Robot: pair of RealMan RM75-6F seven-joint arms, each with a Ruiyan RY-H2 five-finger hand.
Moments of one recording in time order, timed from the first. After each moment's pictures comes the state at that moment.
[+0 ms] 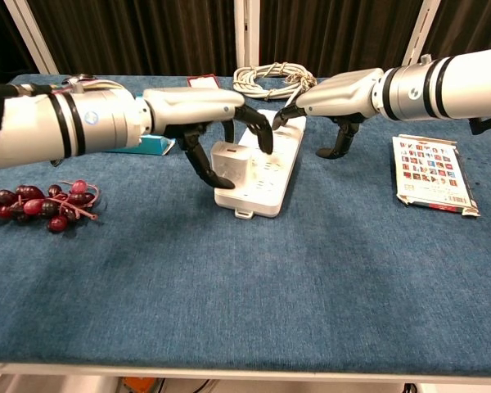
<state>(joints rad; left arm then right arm) -1.01 -1.68 -0.13 -1.14 1.61 0.76 -0.31 1.06 -1.53 0.14 -1.16 -1.22 0.45 -0.20</state>
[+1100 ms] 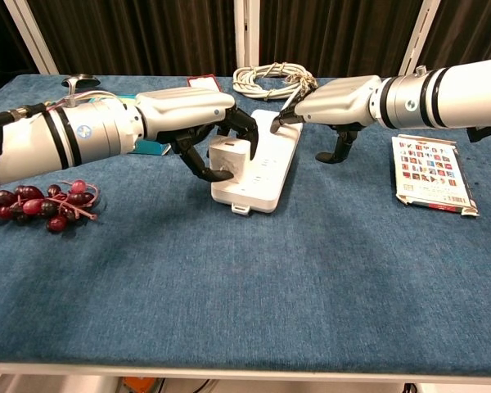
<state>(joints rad) -1.00 -1.76 -0.04 -0.95 1.66 0.96 -0.39 1.08 -1.56 0.07 -1.14 -1.22 0.46 -0.24</state>
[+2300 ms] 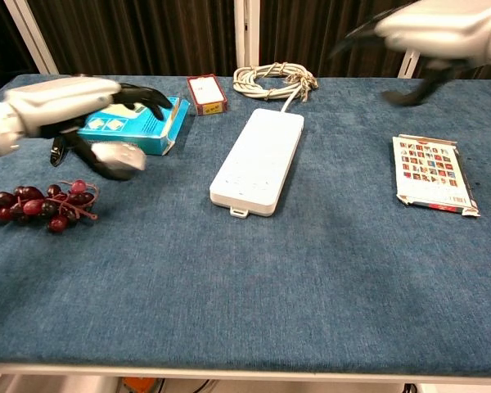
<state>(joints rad) -0.75 -1.54 0.00 -1.21 1.50 1.09 -0.19 0.83 -1.22 0.06 -1.59 -1.24 0.97 -0.33</state>
